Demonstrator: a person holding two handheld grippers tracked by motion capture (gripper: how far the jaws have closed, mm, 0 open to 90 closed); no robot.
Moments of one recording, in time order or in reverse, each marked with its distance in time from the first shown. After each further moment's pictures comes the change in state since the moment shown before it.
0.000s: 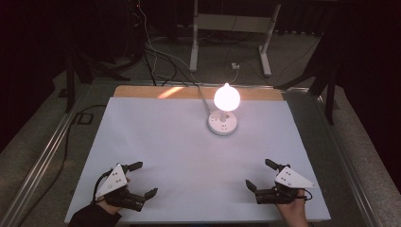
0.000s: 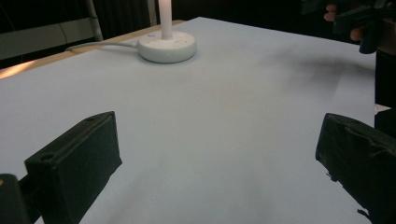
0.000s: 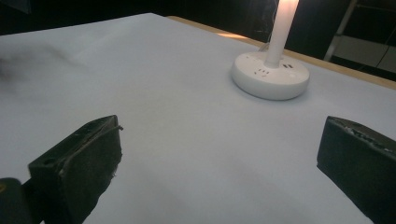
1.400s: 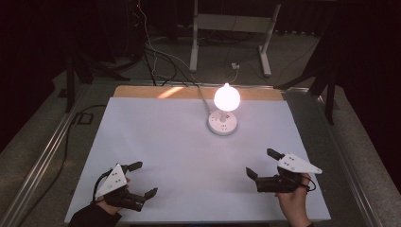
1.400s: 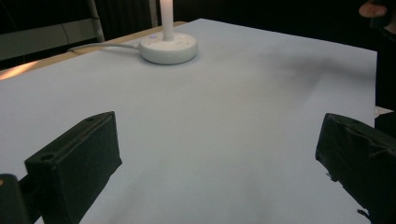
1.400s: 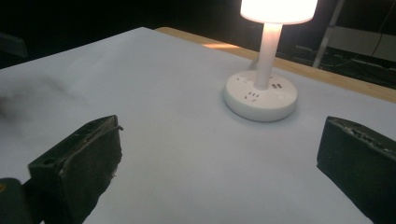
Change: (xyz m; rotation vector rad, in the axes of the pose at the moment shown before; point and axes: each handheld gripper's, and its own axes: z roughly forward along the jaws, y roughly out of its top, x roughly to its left) left arm -0.001 0.001 -0.001 0.001 0.006 0.001; right arm -0.006 0.052 -0.002 0.025 -0.022 0.069
